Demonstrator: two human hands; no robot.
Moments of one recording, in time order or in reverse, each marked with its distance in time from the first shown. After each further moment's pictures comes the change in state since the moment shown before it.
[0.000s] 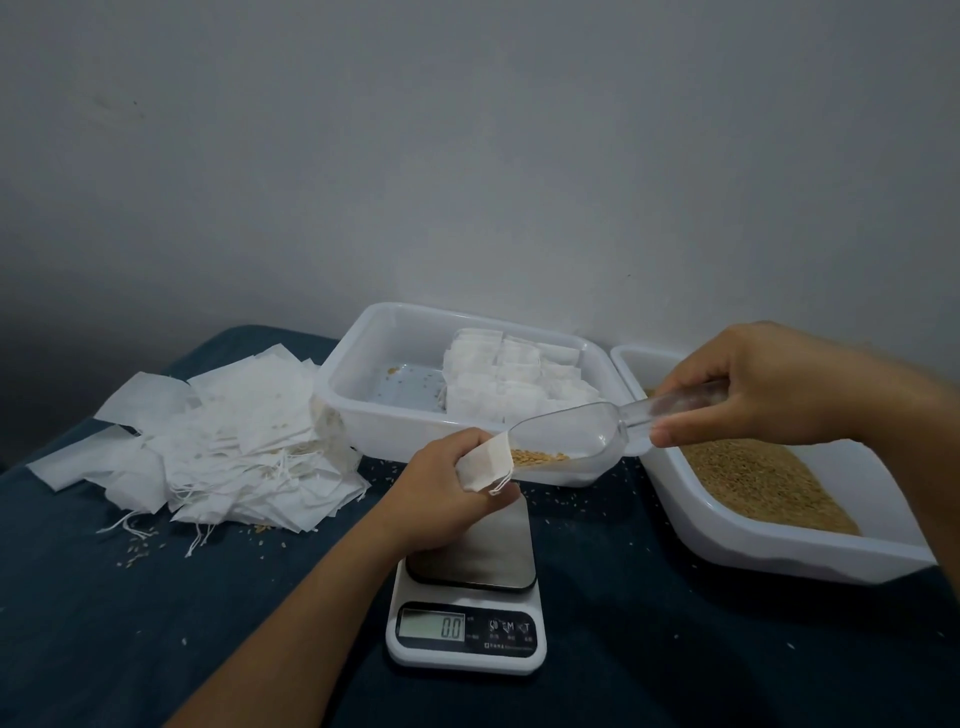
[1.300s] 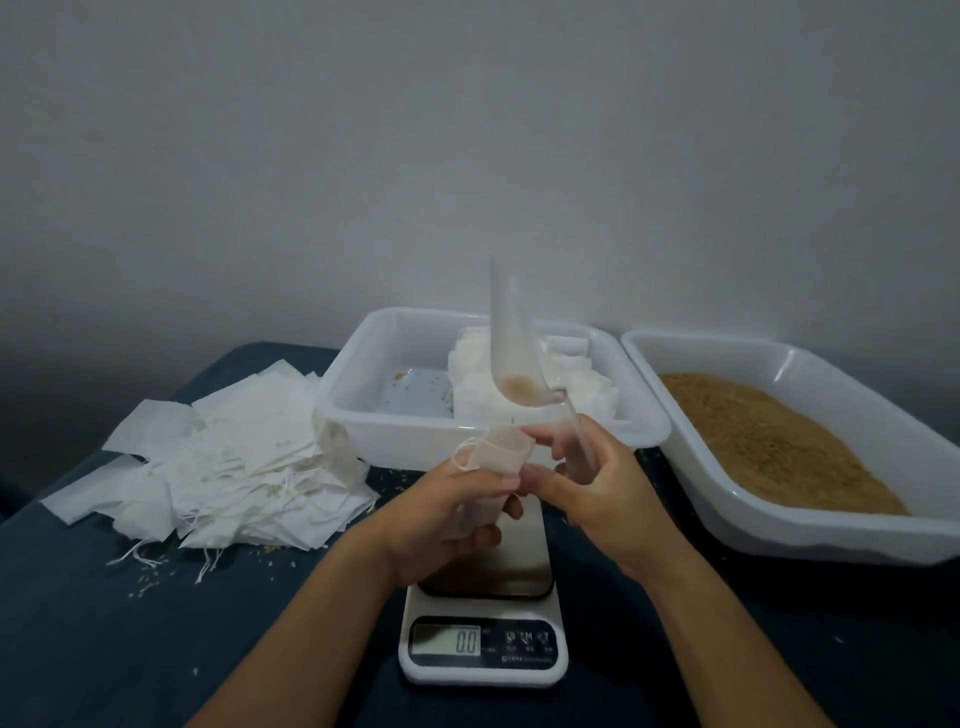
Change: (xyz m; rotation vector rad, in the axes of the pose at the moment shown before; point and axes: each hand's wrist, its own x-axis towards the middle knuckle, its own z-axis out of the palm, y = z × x) left_hand -0.009 0.019 -0.005 -0.788 -0.353 -0.311; right_hand 0.053 -0.013 0.193 1.131 0.352 -0.204
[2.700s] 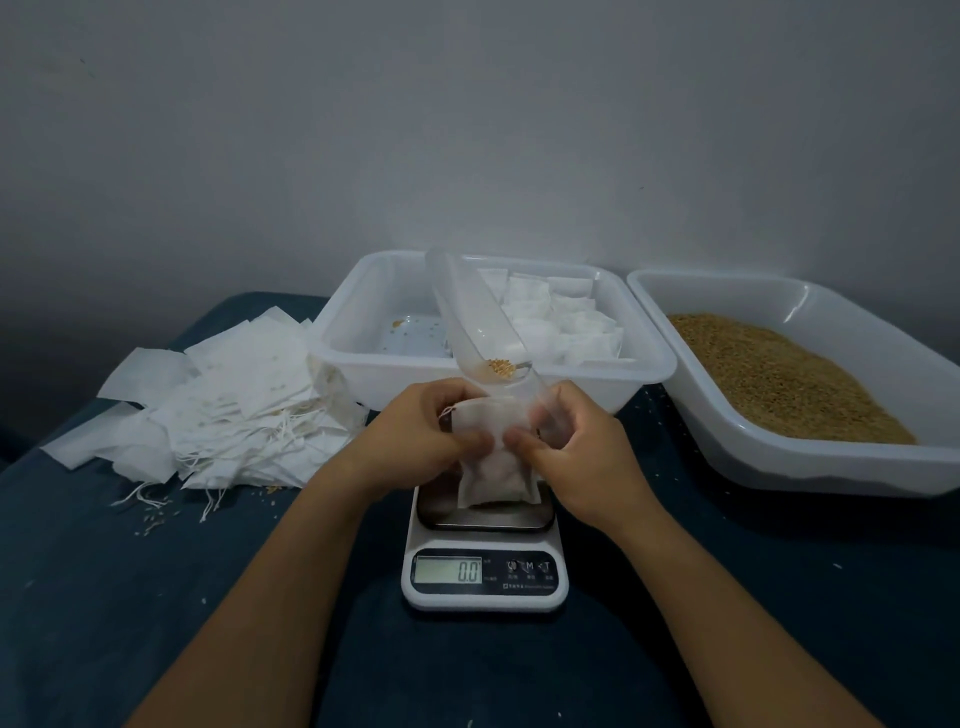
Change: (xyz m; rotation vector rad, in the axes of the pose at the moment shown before) left_hand 0.007 -0.006 -0.038 0.720 0.303 0.117; right_hand -0.008 0.031 0.019 -0.330 0.155 0.038
